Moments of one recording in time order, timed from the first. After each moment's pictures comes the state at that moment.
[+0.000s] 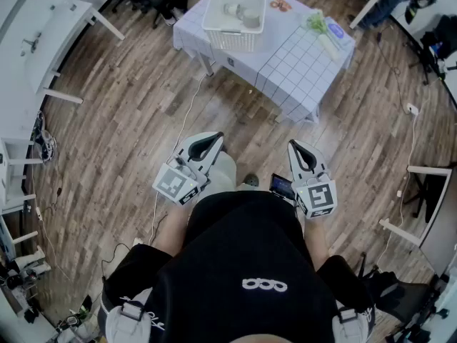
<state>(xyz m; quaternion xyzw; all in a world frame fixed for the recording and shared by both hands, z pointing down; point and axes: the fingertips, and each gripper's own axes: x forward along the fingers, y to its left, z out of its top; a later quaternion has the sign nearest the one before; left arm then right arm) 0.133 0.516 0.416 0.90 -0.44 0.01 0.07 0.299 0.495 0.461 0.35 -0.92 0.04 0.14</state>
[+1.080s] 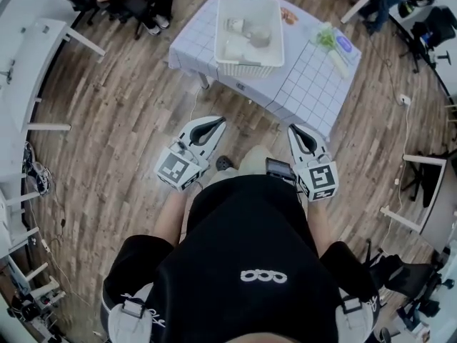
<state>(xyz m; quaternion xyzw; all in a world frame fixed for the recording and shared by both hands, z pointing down) -0.015 0.307 0.428 0.93 -0.37 0.02 0.06 0.151 0.299 0.470 0.39 -0.90 0.05 0.19</state>
